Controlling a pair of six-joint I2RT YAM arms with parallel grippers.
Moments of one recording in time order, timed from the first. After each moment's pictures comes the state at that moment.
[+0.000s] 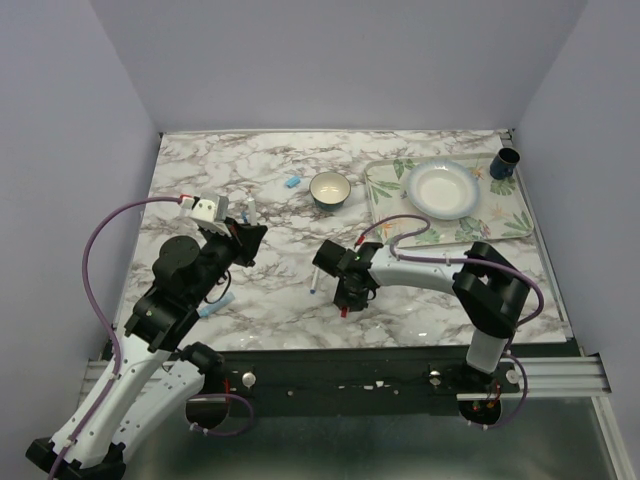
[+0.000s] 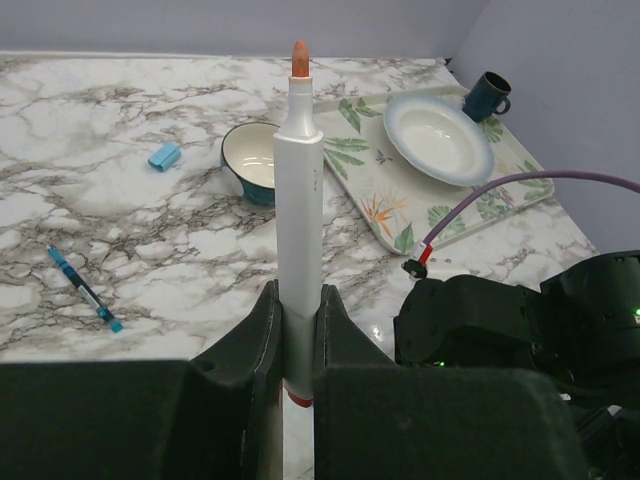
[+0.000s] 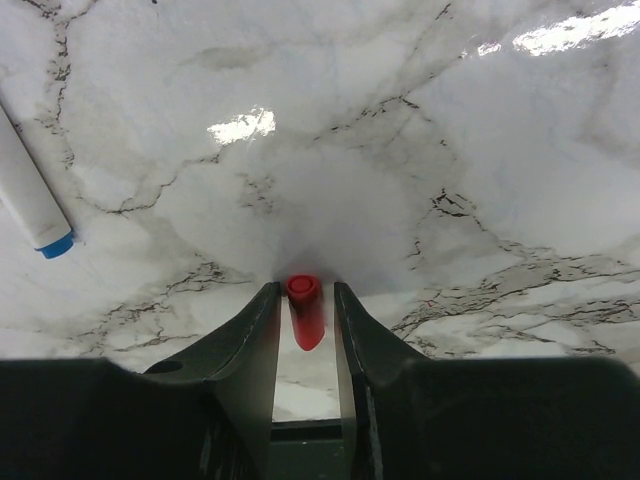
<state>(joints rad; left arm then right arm) -0.52 0.58 0.77 -0.28 -0.02 -0.33 1.01 1.80 1.14 -0.75 0.19 1.26</state>
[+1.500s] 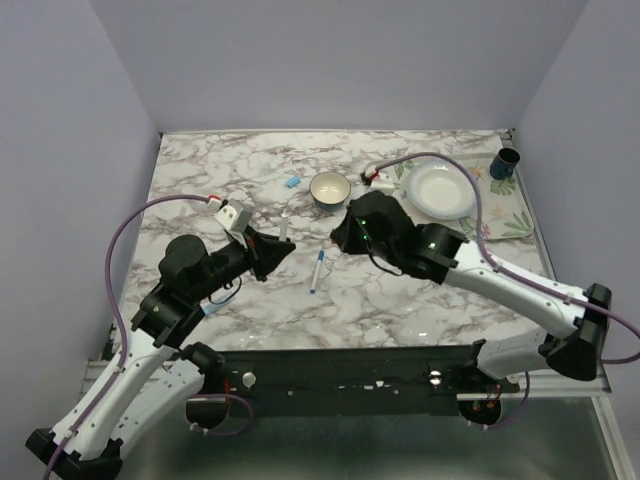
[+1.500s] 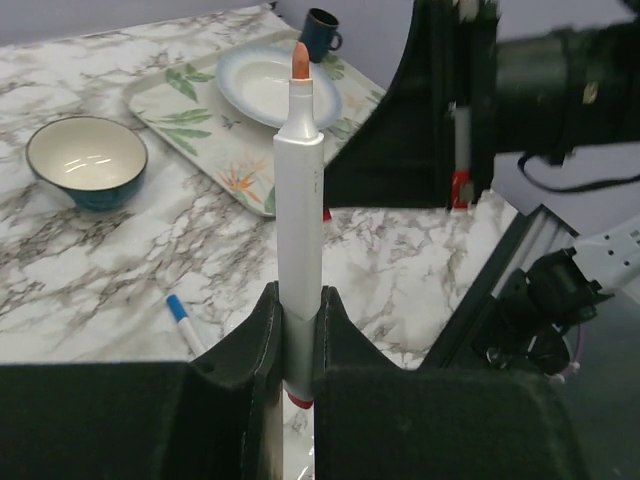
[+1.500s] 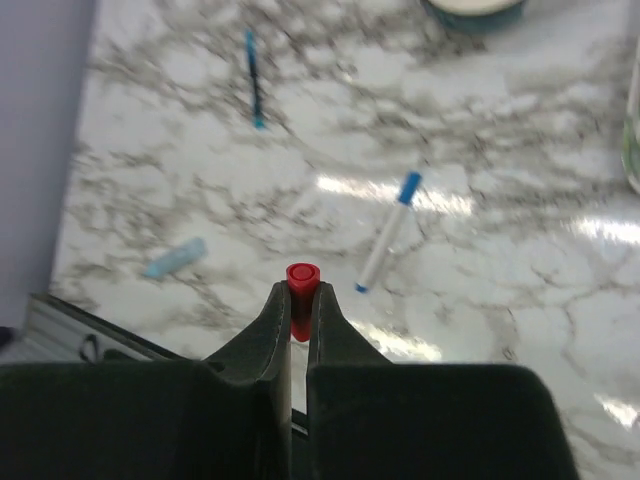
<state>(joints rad) -0.56 0.60 0.74 -0.20 0.29 -0.33 1.01 1.39 1.25 -0.58 0.37 0.79</state>
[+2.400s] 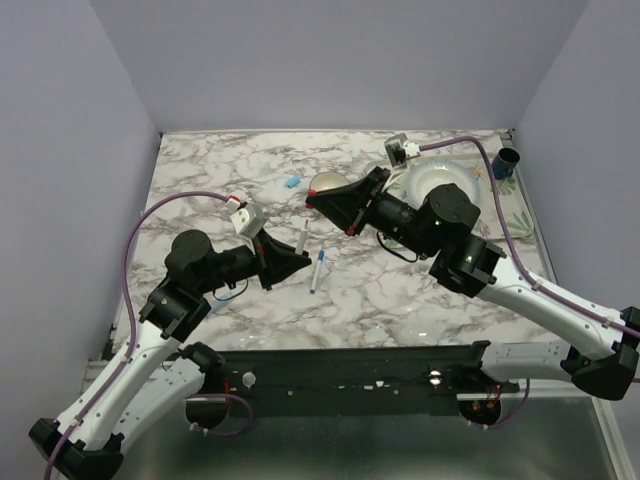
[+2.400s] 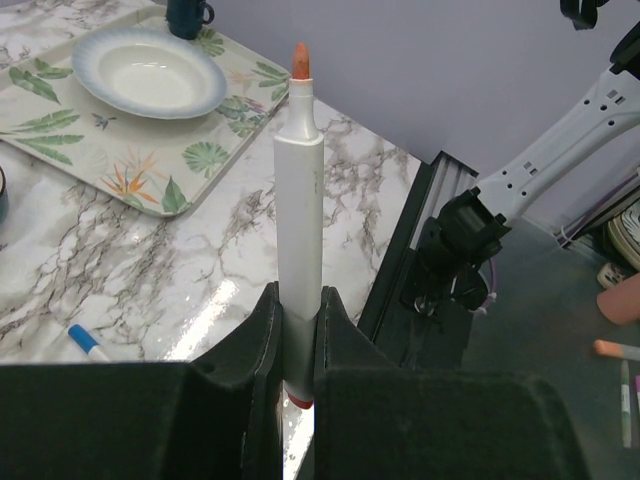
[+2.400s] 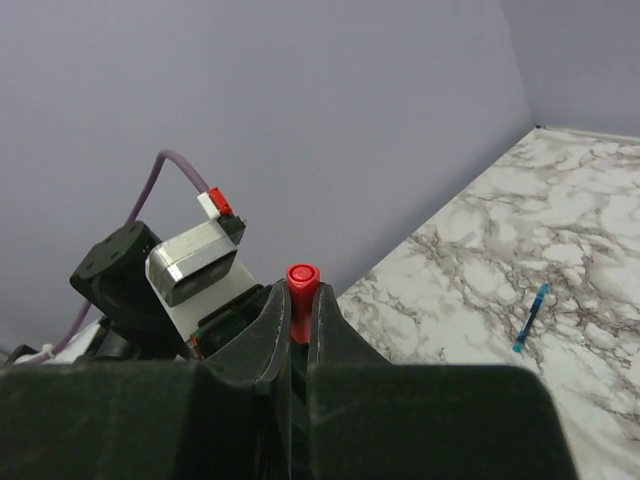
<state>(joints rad) -0.57 0.65 0.73 -0.10 0.62 -0.35 1.01 1.17 1.24 0.12 0.00 0.51</state>
